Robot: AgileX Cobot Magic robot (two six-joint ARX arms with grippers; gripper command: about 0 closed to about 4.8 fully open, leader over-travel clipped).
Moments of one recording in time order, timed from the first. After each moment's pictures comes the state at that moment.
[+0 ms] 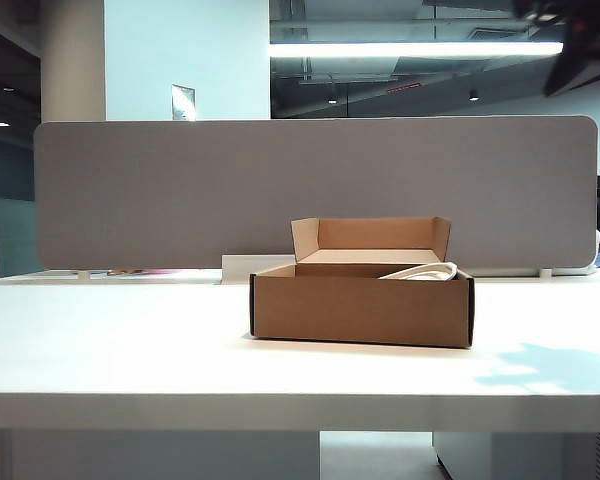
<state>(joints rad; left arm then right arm) 0.01 0.00 0.00 -0.12 0.16 -0.06 0.29 0.94 0.67 -0.03 0.16 0.01</state>
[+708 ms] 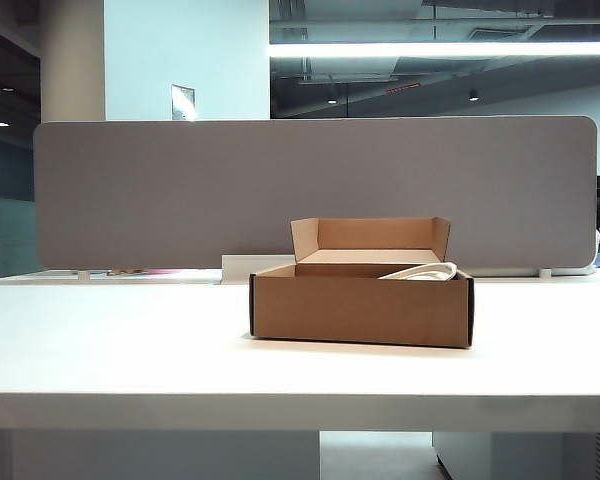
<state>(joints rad) 0.01 0.00 0.00 0.00 0.15 -0.06 0.29 0.42 0.27 -0.05 0.19 0.14</state>
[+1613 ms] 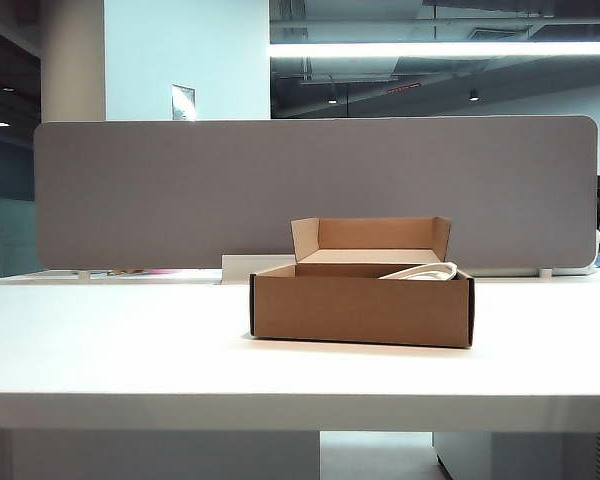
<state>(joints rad) 0.01 0.00 0.00 0.00 0.15 -0.06 0.29 0.00 0.10 -0.22 0.29 0.16</state>
